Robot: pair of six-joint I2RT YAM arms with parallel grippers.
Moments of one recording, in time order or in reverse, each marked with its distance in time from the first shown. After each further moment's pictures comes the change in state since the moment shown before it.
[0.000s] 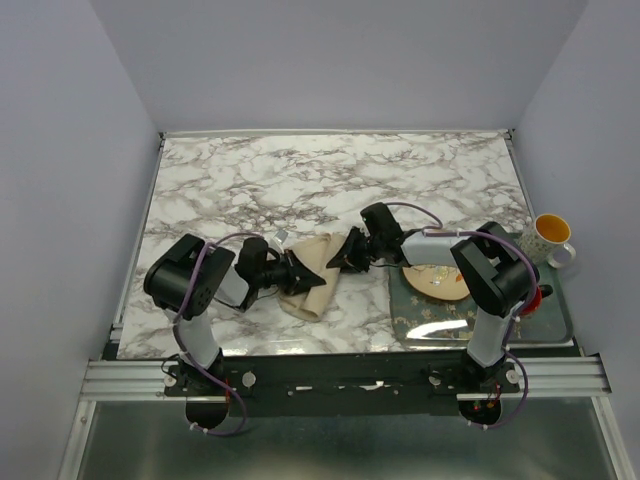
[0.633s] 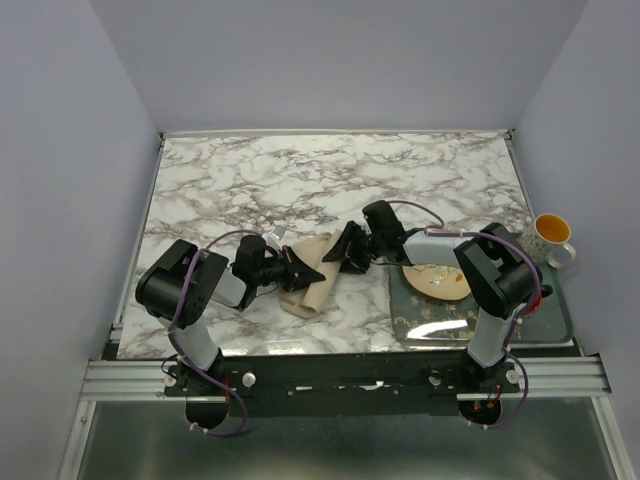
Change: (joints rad) left arm 0.006 -0.097 0.010 -0.087 -0.008 -0.008; right arm 0.000 -0.018 0.000 0.008 -0.001 0.018
